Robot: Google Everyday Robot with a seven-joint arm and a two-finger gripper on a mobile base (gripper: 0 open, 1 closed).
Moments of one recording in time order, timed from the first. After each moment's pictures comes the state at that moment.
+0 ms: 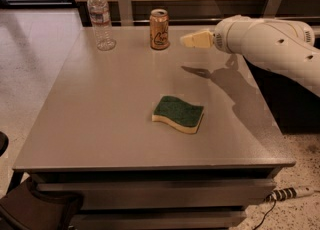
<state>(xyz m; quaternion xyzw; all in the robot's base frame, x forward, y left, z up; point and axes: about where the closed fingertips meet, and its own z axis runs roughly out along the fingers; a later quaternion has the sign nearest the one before) 0.740 -0.158 0.910 -0.20 0.79 0.04 0.58</state>
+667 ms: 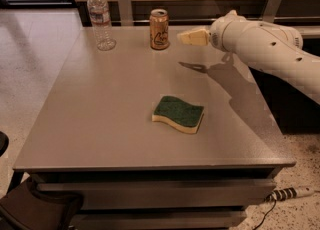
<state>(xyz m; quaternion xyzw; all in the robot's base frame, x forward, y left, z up) 0.765 -0.154 0.912 -0.21 0.76 0.04 0.61</state>
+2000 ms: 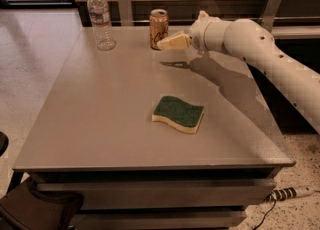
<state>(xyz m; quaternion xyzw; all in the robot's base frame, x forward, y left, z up) 0.789 -0.080 0.893 -0.33 0.72 0.11 0.60</state>
